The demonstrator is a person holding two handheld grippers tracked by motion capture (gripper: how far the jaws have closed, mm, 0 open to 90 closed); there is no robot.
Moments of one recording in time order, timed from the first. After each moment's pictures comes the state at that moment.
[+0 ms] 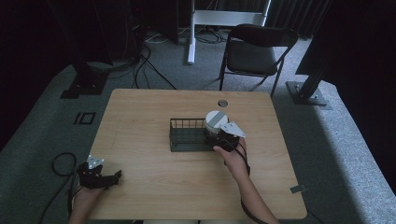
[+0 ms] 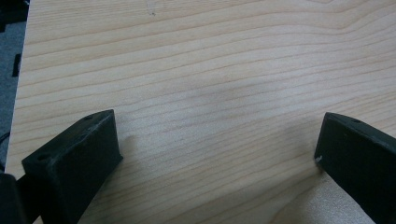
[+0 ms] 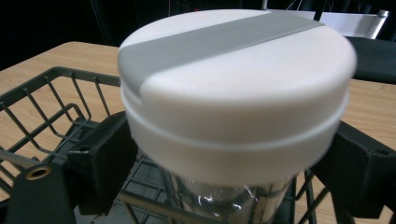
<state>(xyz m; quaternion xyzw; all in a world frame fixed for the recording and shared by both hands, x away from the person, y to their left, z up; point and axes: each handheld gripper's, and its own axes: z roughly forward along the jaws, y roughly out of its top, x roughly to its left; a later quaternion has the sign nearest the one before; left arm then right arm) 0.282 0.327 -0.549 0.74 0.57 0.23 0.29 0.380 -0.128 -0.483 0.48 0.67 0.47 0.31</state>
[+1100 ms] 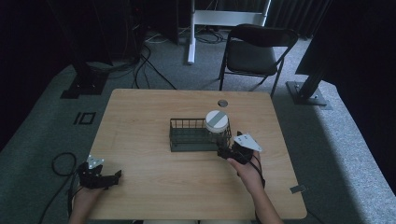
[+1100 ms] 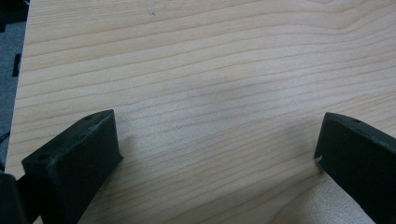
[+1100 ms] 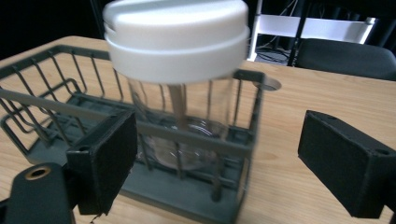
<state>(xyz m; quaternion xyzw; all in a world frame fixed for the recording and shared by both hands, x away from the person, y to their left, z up) 0.282 0.327 -0.549 0.74 0.57 0.23 0.29 0.339 -0.172 -0.489 0.47 0.67 0.47 0.33</state>
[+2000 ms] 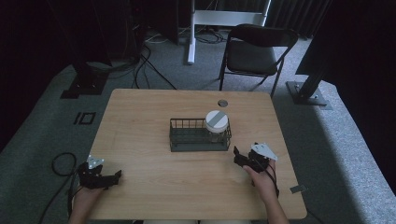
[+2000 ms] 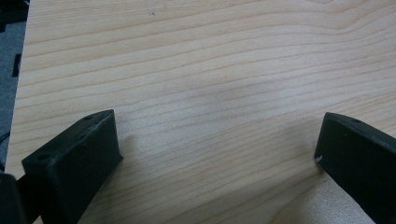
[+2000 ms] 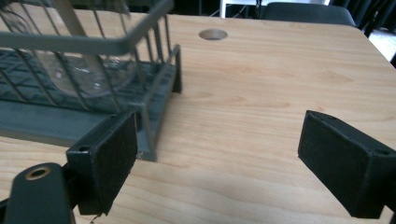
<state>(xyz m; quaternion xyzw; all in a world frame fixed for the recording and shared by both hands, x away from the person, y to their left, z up) 0.282 0.327 -0.549 0.74 0.57 0.23 0.29 0.328 -0.226 -0.525 0.53 0.65 0.43 0.33</state>
